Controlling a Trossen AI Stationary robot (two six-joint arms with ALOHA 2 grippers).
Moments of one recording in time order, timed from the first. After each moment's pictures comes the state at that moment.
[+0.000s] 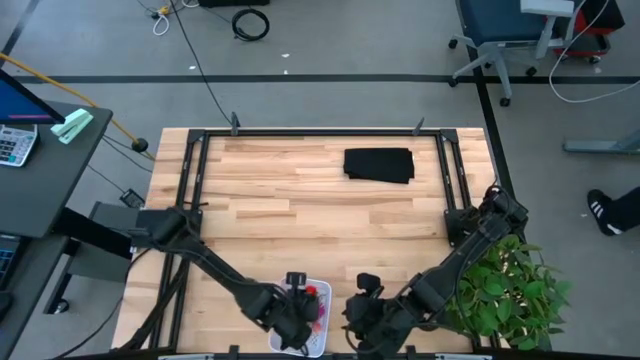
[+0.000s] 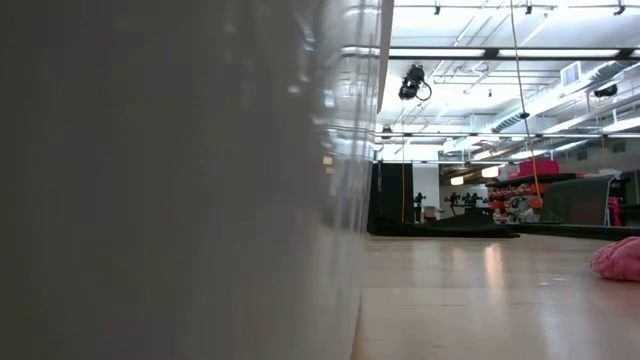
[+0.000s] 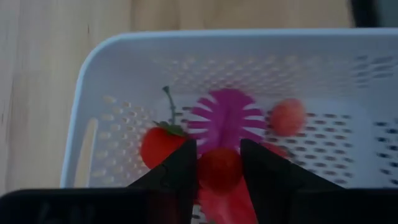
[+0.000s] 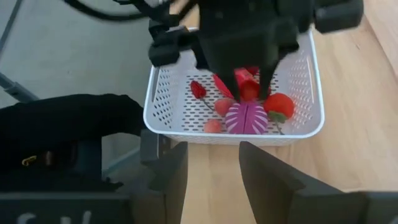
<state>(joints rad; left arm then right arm) -0.66 2.05 1.58 -0.66 -0.40 -0.49 0.73 1.86 1.62 -0.64 0.37 0.76</state>
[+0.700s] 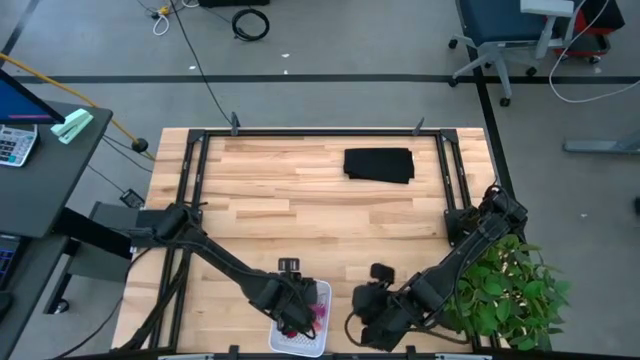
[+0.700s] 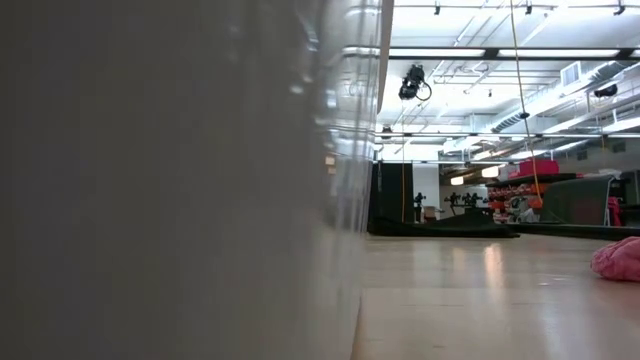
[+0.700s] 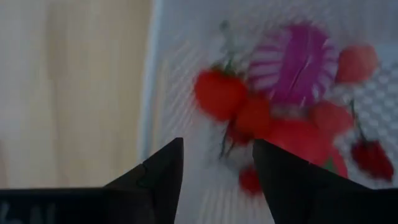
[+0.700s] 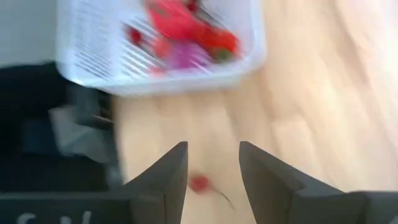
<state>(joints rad) -0.59 2.05 1.67 -0.97 -0.31 -0.54 0.72 1.86 1.62 -0.89 0.36 0.90</state>
